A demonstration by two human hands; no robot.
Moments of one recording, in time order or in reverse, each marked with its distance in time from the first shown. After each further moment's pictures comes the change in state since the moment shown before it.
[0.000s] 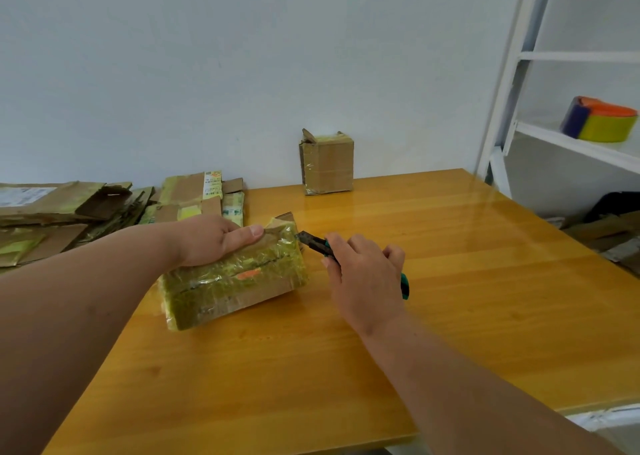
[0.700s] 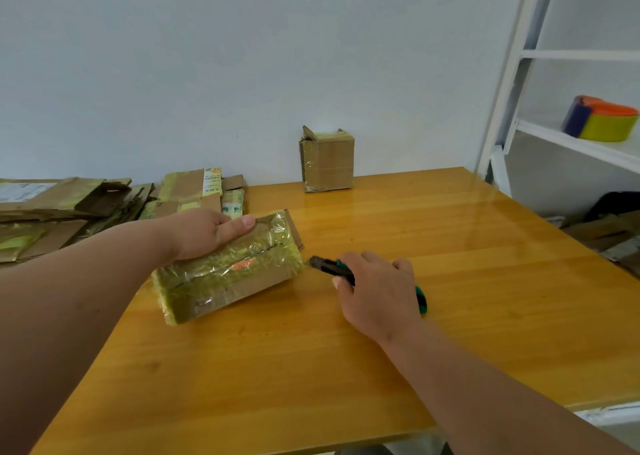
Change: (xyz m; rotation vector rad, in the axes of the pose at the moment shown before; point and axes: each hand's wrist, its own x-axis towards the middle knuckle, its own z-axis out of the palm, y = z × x) left_hand 0.001 -0.006 -0.003 -0.048 0.037 -0.058; right_hand -0.006 0.015 -0.018 -0.005 -0.314 0.033
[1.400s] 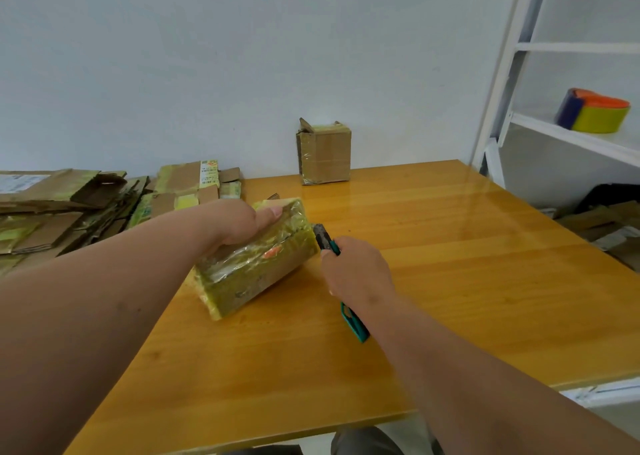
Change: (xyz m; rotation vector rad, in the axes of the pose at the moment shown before) left_hand 0.007 0.043 0.013 0.132 -0.031 -0.096; right_hand 0.019 -0.035 -0.016 0.413 -0.303 0.380
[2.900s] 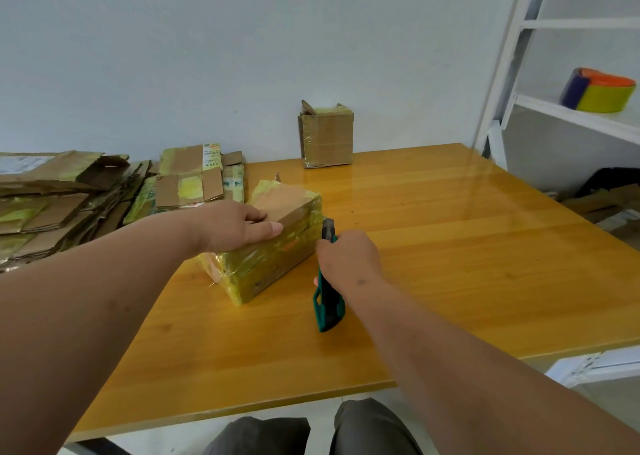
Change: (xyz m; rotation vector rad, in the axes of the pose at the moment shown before) left_hand -0.012 -0.032 0.023 -0.098 -0.062 0.150; right_hand -0.015 -0.011 0.019 0.293 0.000 0.234
